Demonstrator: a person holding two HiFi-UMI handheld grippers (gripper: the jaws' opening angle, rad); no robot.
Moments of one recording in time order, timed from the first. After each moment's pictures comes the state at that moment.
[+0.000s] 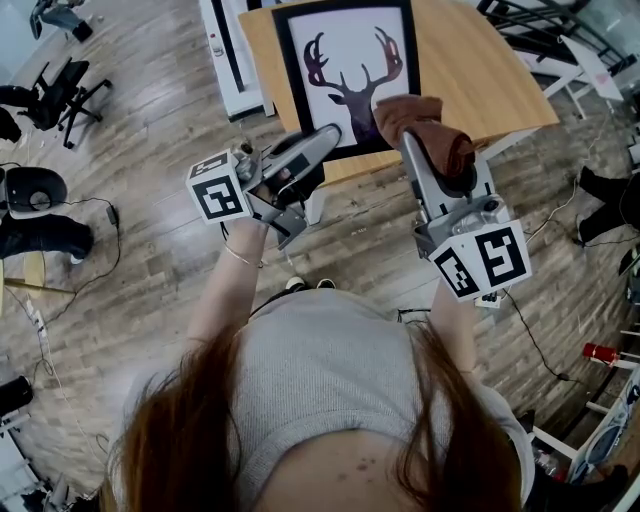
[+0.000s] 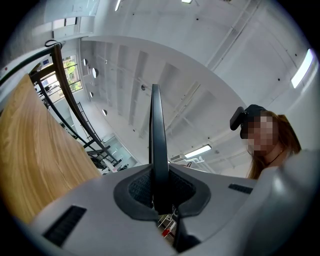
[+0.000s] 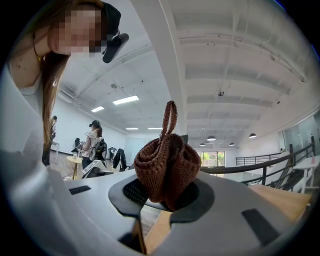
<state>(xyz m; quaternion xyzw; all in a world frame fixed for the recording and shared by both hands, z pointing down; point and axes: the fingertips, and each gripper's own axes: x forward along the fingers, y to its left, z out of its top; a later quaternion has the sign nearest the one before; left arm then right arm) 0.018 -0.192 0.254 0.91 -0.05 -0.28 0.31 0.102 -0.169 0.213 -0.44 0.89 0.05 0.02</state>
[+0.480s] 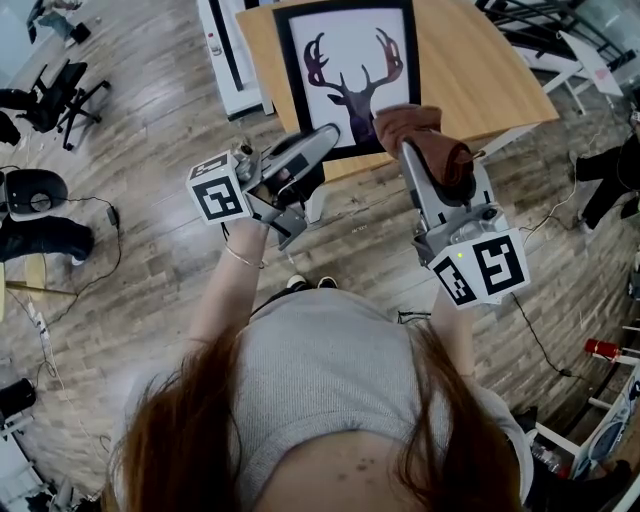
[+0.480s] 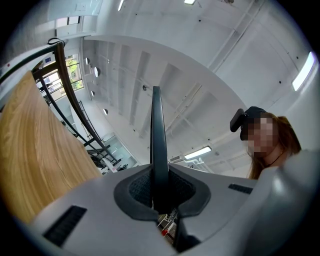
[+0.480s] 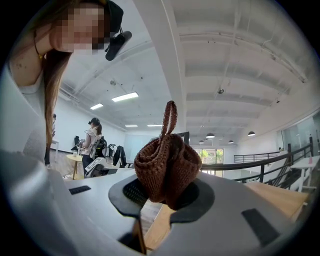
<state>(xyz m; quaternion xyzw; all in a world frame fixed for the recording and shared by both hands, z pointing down) 0.016 -0.191 0.254 0.90 -0.05 -0.28 0.33 0.101 -0.159 0.220 -0.45 0.89 0.05 0.00</state>
